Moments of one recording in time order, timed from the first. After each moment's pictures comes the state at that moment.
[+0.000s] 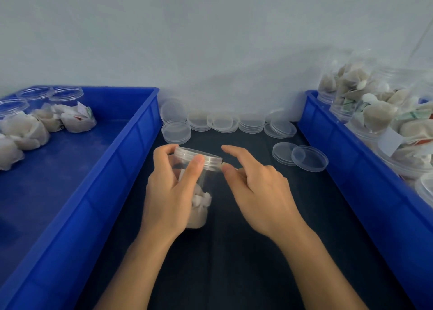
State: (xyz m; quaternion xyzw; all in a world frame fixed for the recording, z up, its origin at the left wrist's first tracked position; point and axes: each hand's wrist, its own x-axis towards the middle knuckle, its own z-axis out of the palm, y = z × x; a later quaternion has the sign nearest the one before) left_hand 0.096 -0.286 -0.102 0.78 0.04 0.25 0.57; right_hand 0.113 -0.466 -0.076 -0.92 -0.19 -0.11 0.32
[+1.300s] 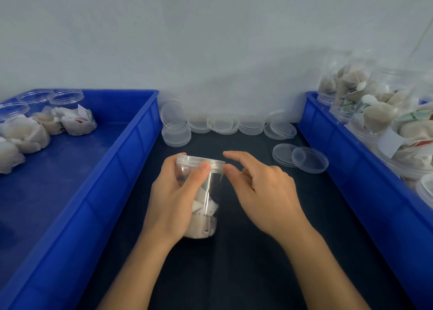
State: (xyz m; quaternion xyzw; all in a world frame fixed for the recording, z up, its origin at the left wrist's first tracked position) left_hand 0.089 -0.289 -0.096 0.76 0.05 0.16 0.63; right_hand 0.119 -0.472 -0.077 -0.92 -0.18 -0.13 0.32
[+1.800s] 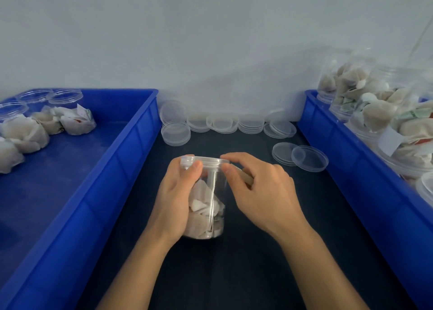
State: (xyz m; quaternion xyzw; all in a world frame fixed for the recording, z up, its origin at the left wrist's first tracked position) left_hand 0.095 -0.290 -0.105 0.72 0.00 0.14 0.68; right_hand 0.117 -0.470 -0.079 -0.91 -0.16 -0.16 0.36
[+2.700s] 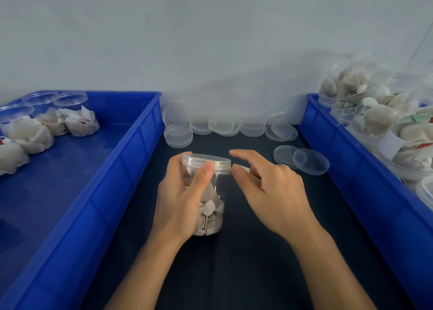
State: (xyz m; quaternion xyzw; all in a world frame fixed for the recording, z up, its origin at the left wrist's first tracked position) left_hand 0.094 -0.296 -0.104 0.74 0.02 0.21 0.64; right_hand 0.120 -0.482 -0.073 -0.92 -0.19 -0.15 0.32
